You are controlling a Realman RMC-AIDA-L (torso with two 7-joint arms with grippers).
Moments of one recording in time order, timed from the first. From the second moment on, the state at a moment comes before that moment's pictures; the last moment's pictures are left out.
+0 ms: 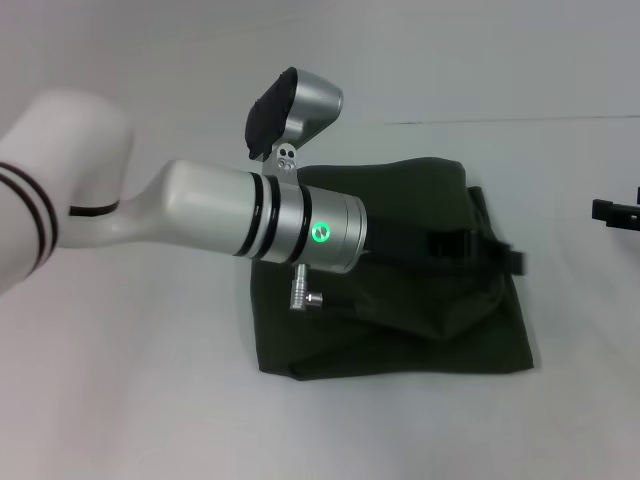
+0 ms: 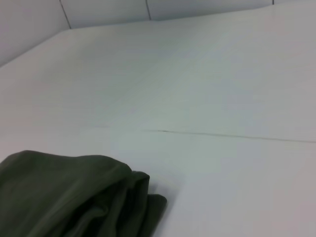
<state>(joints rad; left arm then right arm) -1.11 -2.17 0.87 0.21 1.98 1.14 -2.26 0.53 1.92 -0.53 -0.58 -2.10 -1.13 1.64</state>
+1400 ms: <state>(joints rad) -0.60 -2.10 0.78 0.60 1.93 1.55 -1.72 0.88 1.85 -0.74 -0.64 -2.22 -1.68 2.20</state>
